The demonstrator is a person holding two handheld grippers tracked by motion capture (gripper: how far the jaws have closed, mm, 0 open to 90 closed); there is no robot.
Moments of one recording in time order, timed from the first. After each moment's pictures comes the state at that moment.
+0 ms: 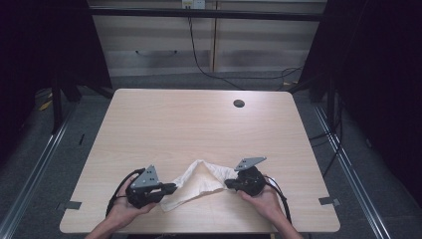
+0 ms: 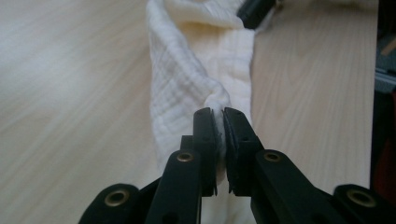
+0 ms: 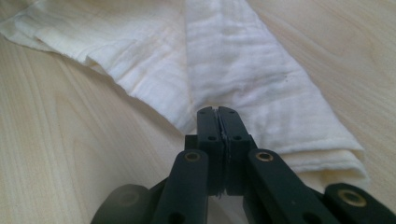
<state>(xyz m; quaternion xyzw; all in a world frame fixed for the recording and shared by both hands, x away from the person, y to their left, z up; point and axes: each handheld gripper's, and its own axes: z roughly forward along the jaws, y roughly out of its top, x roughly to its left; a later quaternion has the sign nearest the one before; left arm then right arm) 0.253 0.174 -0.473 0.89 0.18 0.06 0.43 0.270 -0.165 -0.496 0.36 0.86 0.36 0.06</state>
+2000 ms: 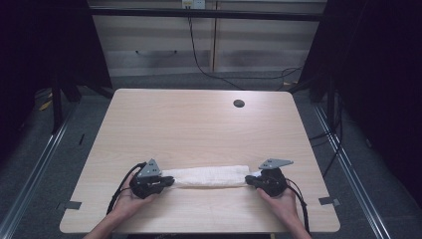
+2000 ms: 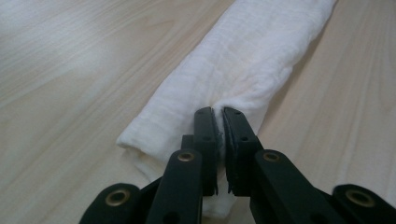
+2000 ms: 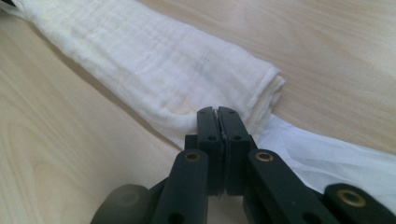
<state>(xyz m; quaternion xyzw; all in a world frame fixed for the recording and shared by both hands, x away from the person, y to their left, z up) 0.300 0.179 -0.503 0.88 0.25 0.09 0.40 0.262 -0.223 -0.500 0.44 0.81 0.37 0.11</state>
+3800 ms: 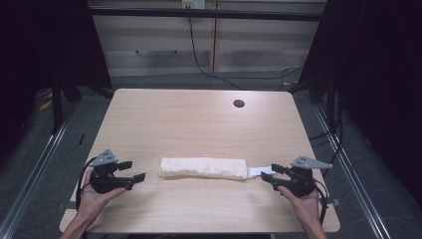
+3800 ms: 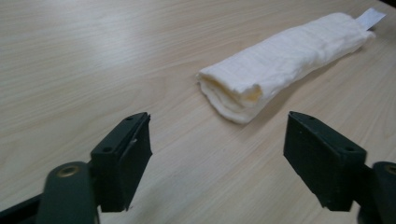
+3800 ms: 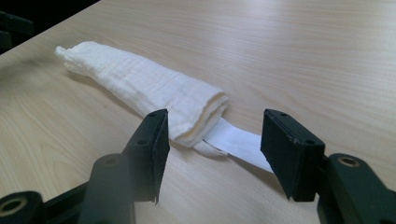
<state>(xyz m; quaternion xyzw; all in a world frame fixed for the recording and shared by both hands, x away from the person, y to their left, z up) 0.293 0.274 -0.468 0.81 0.38 0.10 0.44 0.233 -0.279 -0.465 0.47 0.73 0.47 0.15</state>
